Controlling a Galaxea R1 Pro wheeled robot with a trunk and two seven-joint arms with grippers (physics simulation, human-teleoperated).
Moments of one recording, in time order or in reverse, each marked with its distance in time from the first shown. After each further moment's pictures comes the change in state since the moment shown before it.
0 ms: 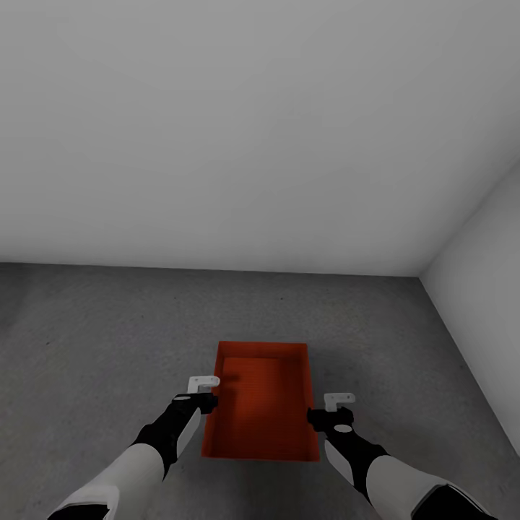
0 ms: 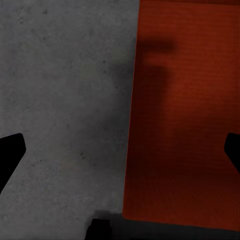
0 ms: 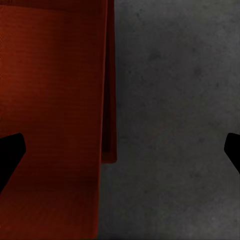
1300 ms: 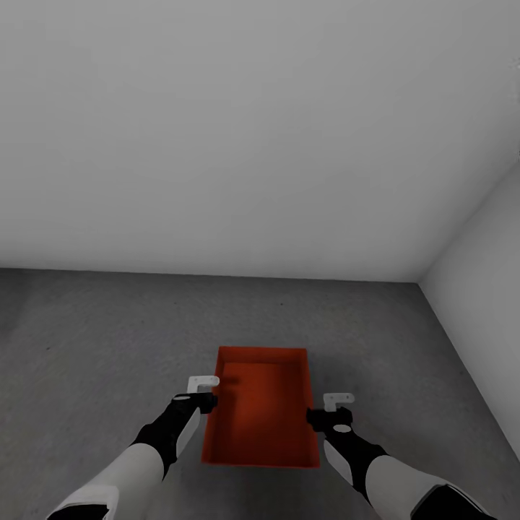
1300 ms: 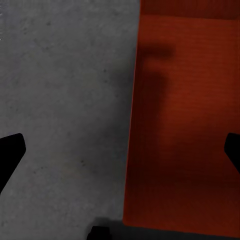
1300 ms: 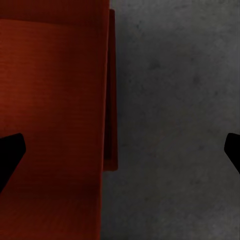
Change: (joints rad) left arm 0.000 0.001 0.001 -0.001 0.000 0.000 -0.001; right arm 0.000 0.003 0.000 0.000 -0.001 0.000 0.000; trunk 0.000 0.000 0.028
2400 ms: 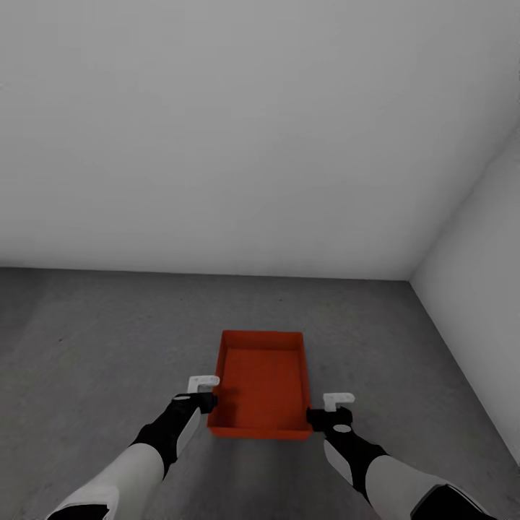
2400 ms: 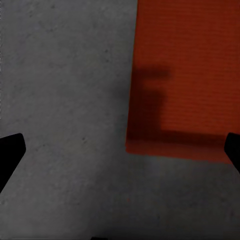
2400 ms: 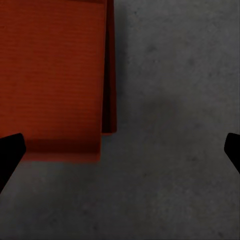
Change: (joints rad) left arm 0.000 -0.001 0.000 -0.001 0.001 0.000 -0.001; right arm 0.000 0.000 0.000 0.000 0.000 0.000 0.000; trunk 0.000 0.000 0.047
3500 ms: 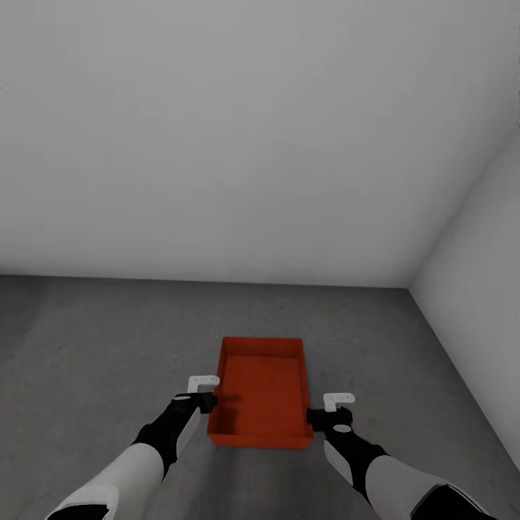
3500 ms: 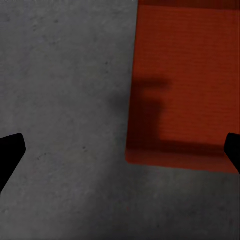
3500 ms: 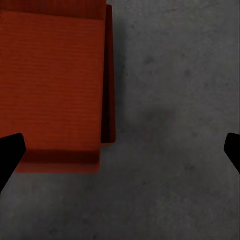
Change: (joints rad) left arm 0.000 0.001 -0.002 0.000 0.000 -0.002 -0.001; right arm 0.000 0.000 0.000 0.000 0.000 0.000 -0.001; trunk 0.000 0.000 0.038
